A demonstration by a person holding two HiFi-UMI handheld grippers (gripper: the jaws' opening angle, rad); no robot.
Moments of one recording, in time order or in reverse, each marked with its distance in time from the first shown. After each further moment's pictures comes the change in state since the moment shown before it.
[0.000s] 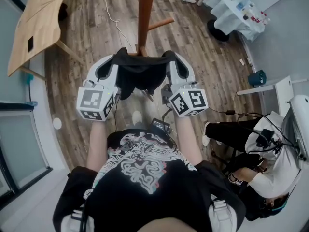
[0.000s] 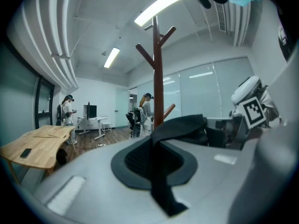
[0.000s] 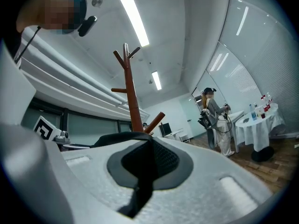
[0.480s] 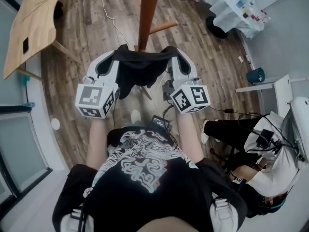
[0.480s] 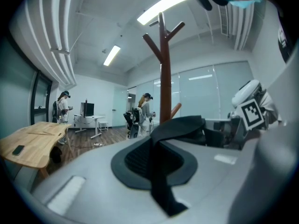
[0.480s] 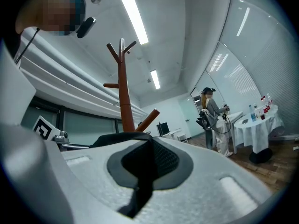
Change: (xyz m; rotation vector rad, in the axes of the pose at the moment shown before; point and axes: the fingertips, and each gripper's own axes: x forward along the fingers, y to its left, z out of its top) left arm 0.033 0.021 -0.002 -0.029 -0.011 -0.035; right arm 0.034 -0.017 -0.005 -0.013 0.006 -0.021
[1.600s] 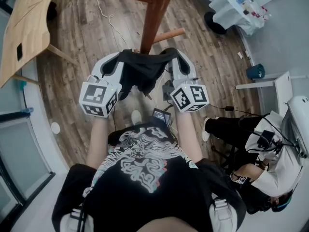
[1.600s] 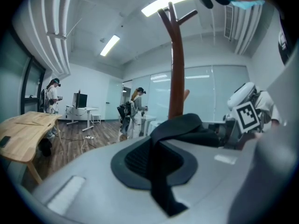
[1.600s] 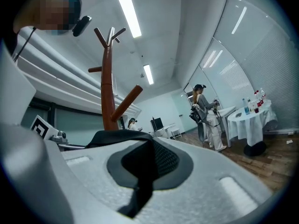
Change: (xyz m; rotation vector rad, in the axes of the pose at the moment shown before) left arm 0.063 0.020 -0.035 -0.051 0.059 -0.097; right arm 0.044 -0.041 -0.043 0.031 0.054 -0.078
